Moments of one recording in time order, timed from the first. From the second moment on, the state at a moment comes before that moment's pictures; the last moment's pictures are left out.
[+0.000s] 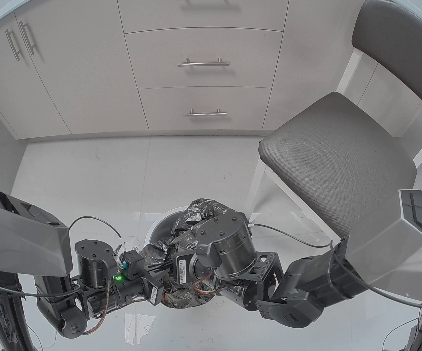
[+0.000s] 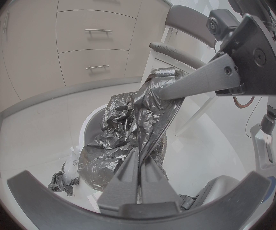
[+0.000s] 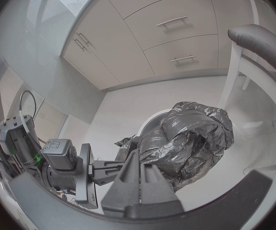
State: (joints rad) left arm -0.50 2.18 -0.20 -1.54 -0.15 0.09; right arm 0.98 2.18 -1.09 -0.68 -0.30 0.45
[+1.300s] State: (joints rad) left arm -0.38 2.17 -0.27 -1.53 -0.14 0.01; right arm 0.95 2.22 -1.08 -0.68 -0.54 0.24
